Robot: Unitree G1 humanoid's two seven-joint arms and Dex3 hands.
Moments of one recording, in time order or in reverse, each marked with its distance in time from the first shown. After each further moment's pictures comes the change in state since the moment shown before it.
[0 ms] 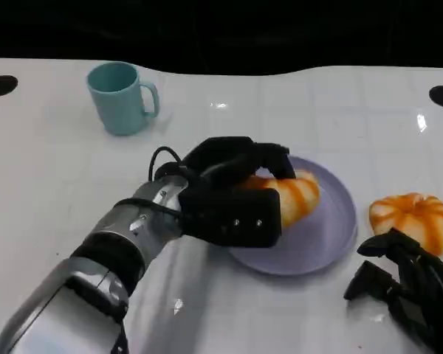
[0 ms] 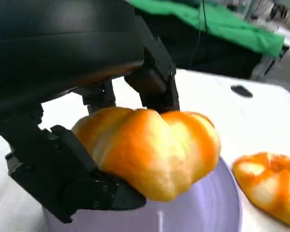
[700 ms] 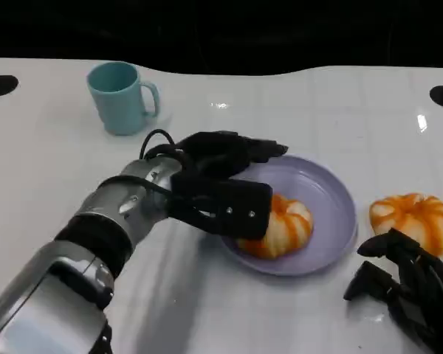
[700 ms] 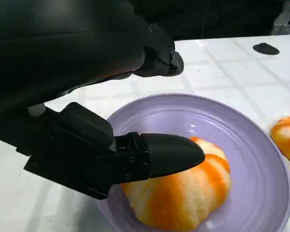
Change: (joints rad) left arm -0.037 0.070 -0.054 -0.061 0.043 0.075 -0.150; right arm 0.002 0.000 0.000 -0.003 0.000 0.000 0.001
